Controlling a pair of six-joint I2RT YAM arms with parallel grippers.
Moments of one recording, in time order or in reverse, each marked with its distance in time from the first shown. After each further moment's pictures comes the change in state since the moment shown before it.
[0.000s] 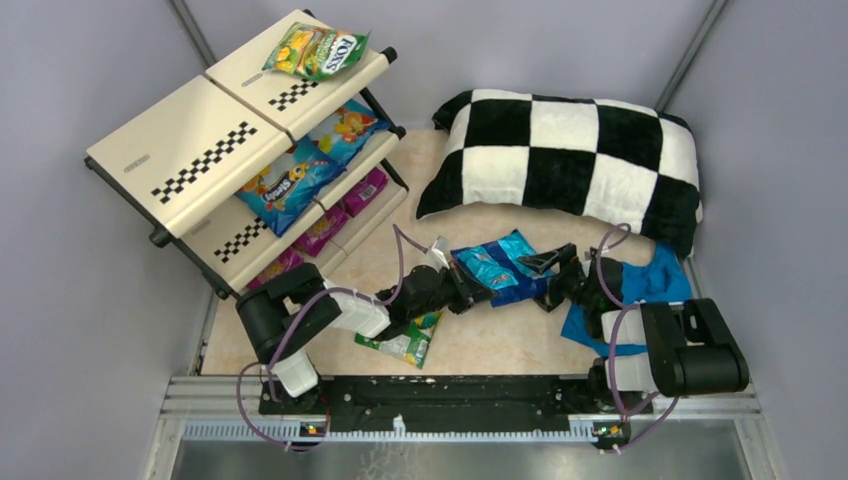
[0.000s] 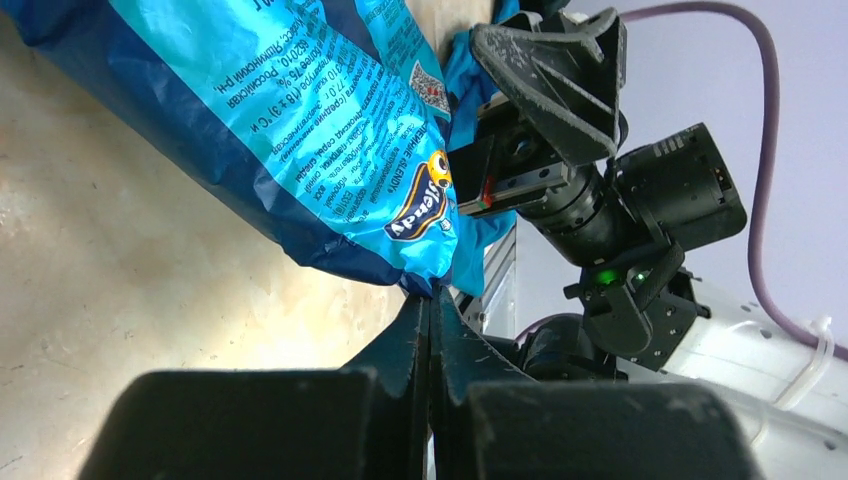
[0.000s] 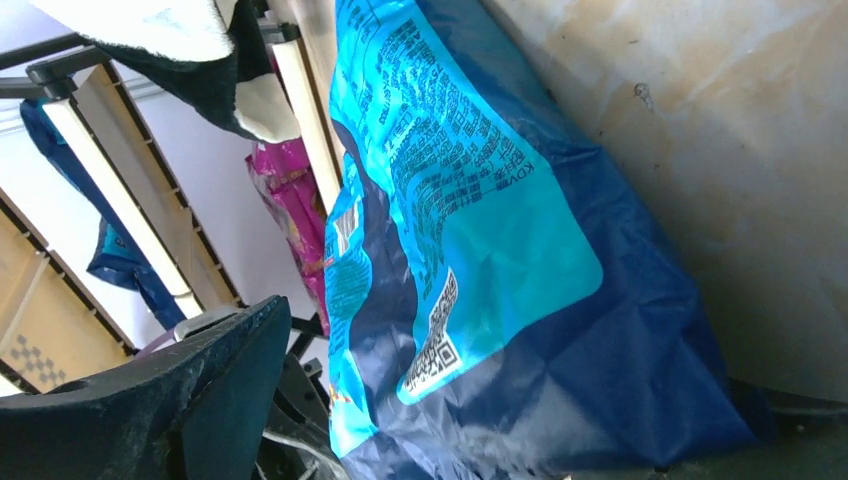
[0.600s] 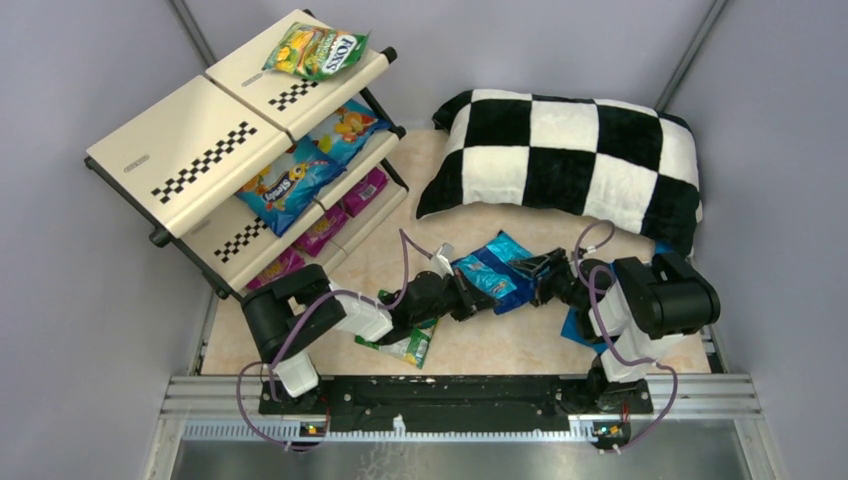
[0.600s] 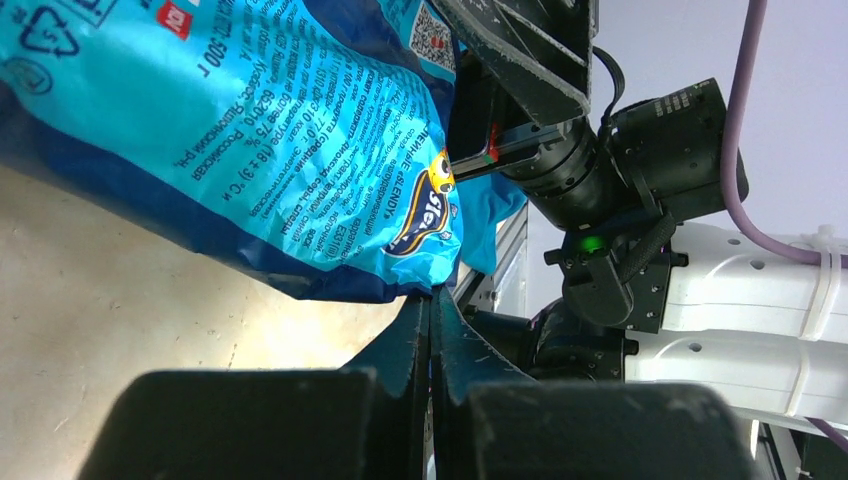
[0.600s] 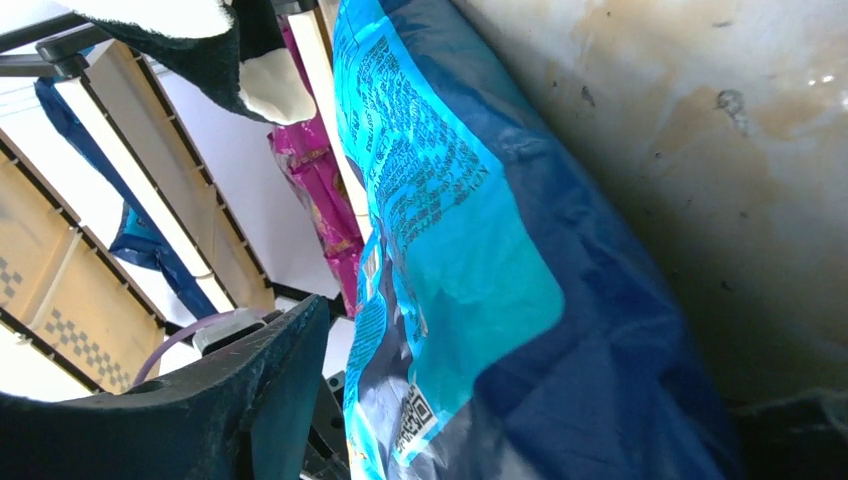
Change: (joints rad) left arm -0.041 0.023 -0.003 0.002 0.001 0.001; right arm 0.082 0.350 -0.003 0.429 -0.009 0.126
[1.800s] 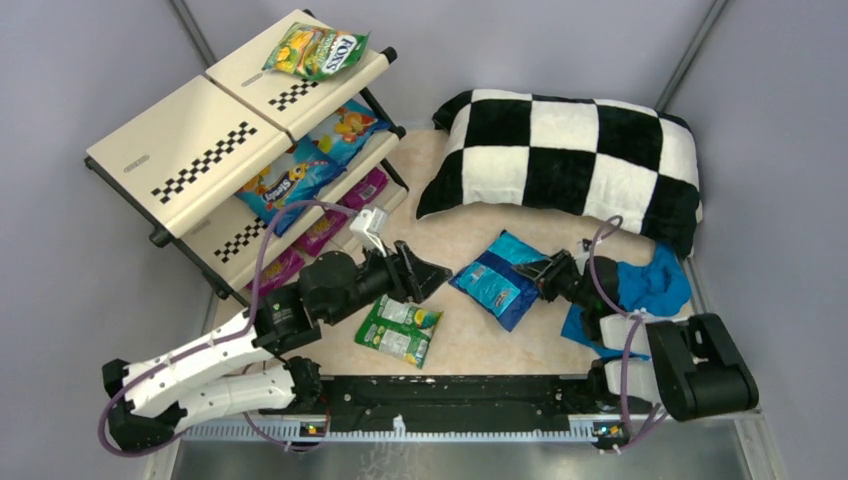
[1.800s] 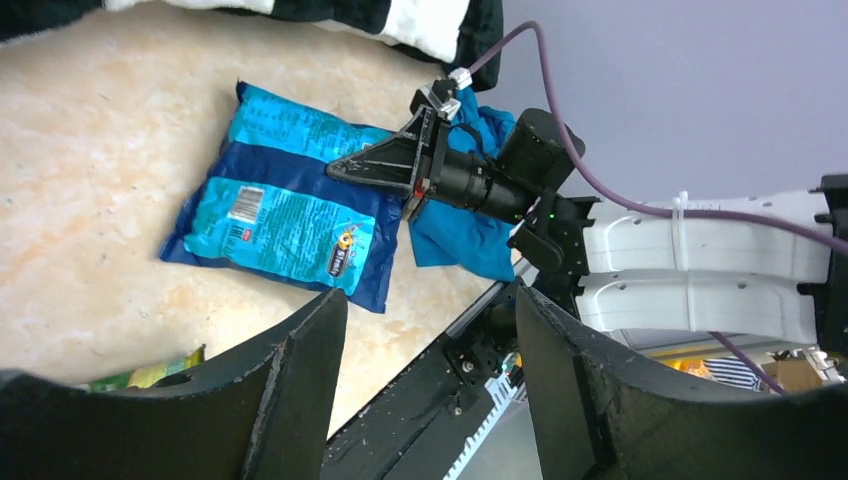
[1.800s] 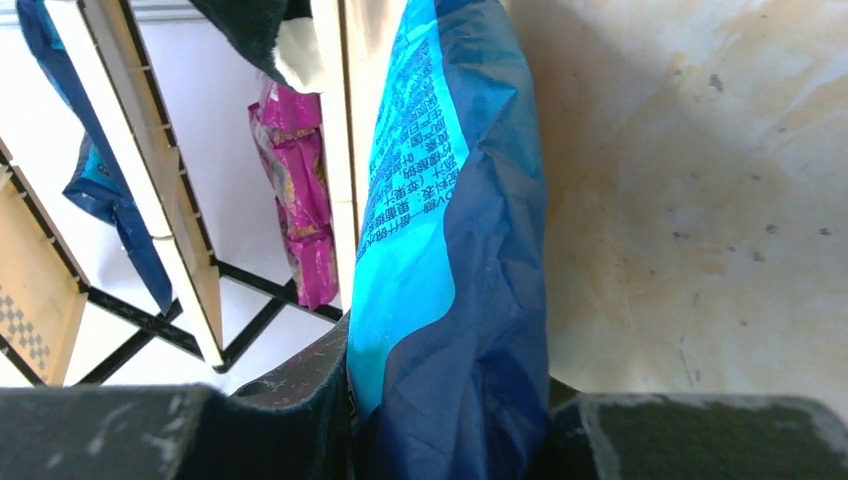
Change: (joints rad) left arm -0.054 -0.903 0.287 -1.079 -0.246 0.550; right arm 0.021 -0.359 0.003 -0.336 0.043 -0.178
